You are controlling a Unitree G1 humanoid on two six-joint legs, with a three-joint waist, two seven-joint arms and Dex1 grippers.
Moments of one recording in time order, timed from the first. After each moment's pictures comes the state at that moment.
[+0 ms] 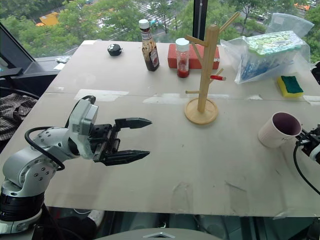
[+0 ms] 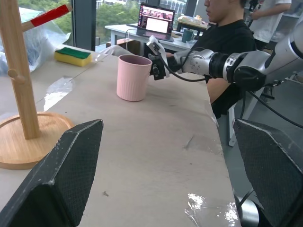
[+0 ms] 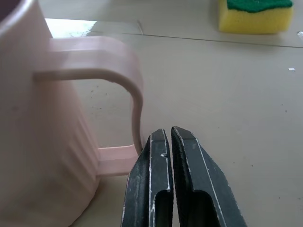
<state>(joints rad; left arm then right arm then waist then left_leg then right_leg) -0.20 0.76 0.15 -0.50 -0.91 0.61 -1.11 -0.22 -0.78 -0.51 0.67 0.38 0.08 0.91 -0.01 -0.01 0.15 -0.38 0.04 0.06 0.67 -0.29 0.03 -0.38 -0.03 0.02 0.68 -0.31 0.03</state>
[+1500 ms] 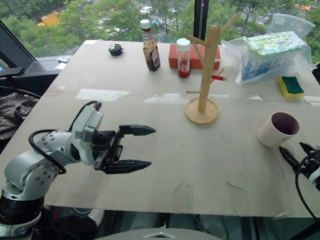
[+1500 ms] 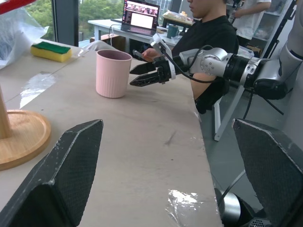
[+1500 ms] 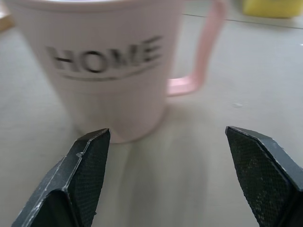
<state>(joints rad) -0.19 0.77 0.11 -0.50 -0.90 0.60 -1.16 0.18 -0.68 -0.61 0.15 0.46 0.20 0.73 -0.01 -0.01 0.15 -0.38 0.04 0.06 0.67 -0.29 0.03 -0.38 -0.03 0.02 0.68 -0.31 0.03</state>
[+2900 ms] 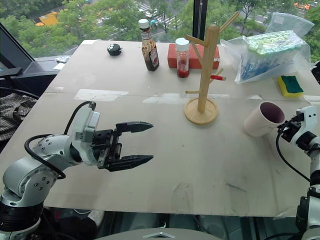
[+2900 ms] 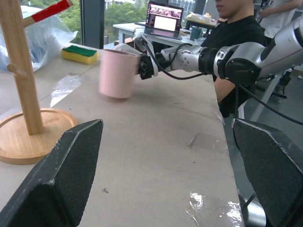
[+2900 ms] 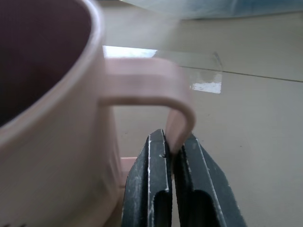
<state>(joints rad) -0.12 0.75 0.14 -0.58 -0.90 0.57 -1.02 -0.44 -0.75 -0.37 0.82 0.38 0.07 1.02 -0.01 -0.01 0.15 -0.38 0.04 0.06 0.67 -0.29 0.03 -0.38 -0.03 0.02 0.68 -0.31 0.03</state>
